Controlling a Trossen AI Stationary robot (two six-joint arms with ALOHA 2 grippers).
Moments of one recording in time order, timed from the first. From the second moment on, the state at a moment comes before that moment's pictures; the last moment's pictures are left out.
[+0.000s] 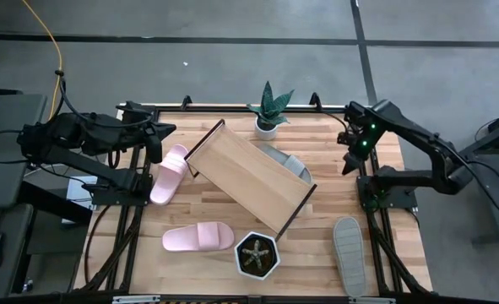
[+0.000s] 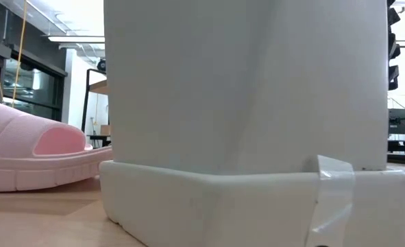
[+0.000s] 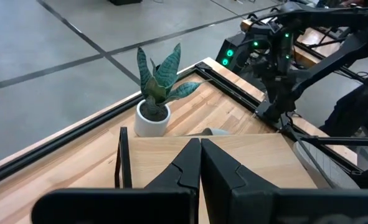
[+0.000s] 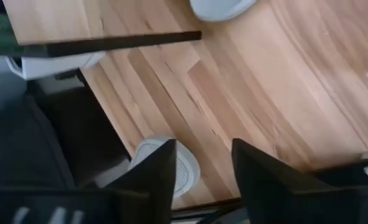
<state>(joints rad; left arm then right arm) -0.06 0.85 1.35 -1.00 -0.63 -0.63 -0.91 1.13 0.89 -1.55 -0.66 -0.30</state>
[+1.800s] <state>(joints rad) -0.06 0.85 1.35 -1.01 -0.50 -0.64 -0.21 0.97 0.54 -1.08 -0.76 0.37</state>
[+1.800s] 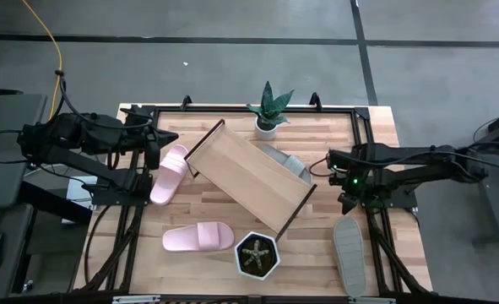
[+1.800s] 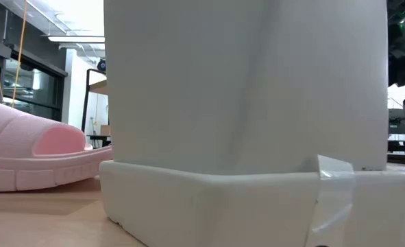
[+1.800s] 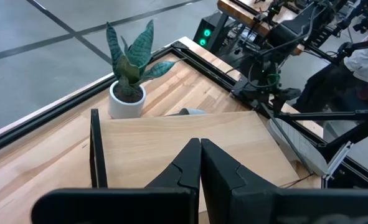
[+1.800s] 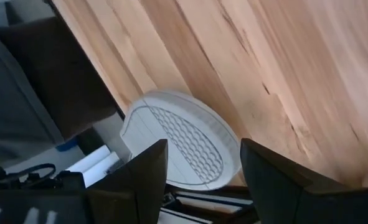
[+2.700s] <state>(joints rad) -0.06 0.85 1.35 -1.05 -0.50 -0.63 -0.20 0.97 0.54 -1.08 -0.71 0.66</state>
